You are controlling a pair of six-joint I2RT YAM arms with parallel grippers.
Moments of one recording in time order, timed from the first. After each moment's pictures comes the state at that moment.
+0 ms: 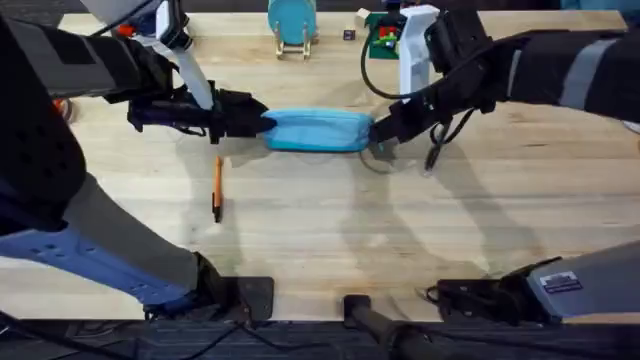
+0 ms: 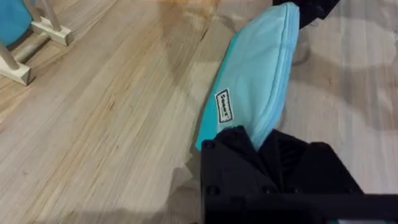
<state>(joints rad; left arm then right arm) 0.29 1.83 1.05 -0.86 1.13 1.40 0.31 1.68 1.03 -0.56 -0.43 -0.19</state>
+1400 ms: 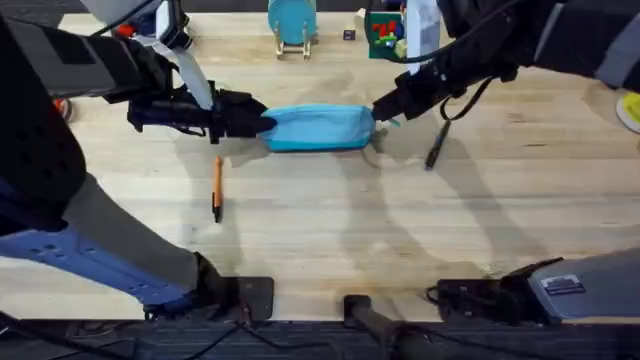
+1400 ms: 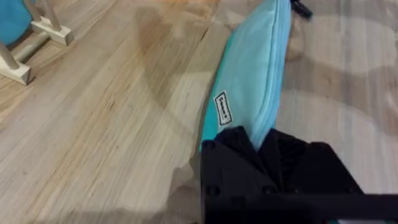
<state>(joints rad) 0.29 1.83 1.05 -0.86 1.13 1.40 0.31 1.64 1.20 -0.74 -0.42 -0.22</state>
